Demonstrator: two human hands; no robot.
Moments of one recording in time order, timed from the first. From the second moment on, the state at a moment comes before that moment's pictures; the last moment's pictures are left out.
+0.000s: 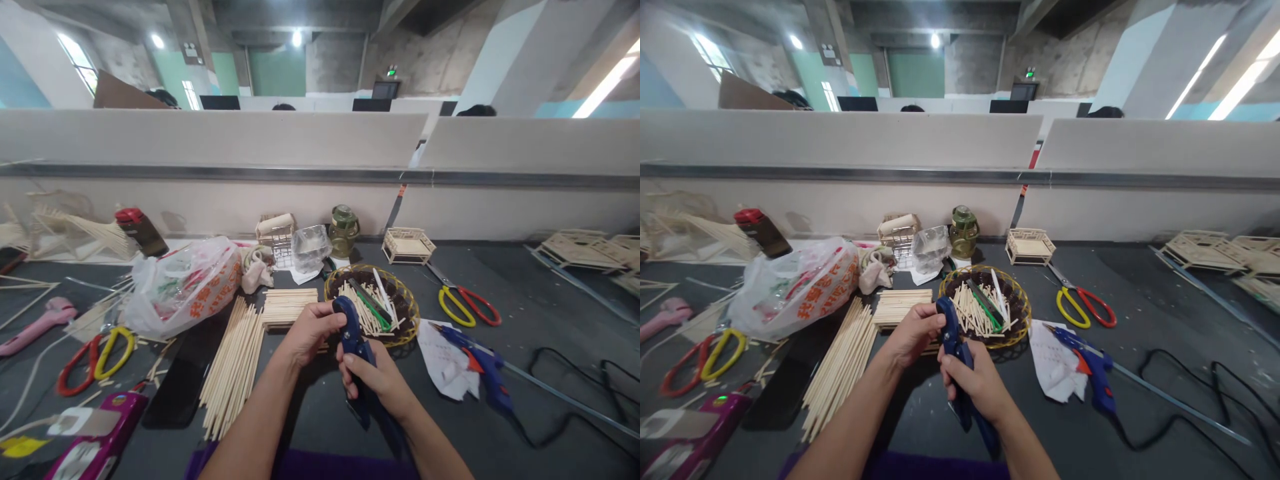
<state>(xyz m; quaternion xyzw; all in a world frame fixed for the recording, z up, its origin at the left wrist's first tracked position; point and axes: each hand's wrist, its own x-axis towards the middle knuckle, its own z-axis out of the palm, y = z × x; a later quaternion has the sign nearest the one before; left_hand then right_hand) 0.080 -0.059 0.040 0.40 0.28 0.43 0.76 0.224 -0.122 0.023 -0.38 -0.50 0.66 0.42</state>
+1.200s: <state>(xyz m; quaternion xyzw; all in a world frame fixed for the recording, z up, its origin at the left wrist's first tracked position) 0.096 -0.065 0.026 0.33 0.24 0.44 0.80 0.206 -0.127 0.006 -0.55 -0.49 0.51 0.44</state>
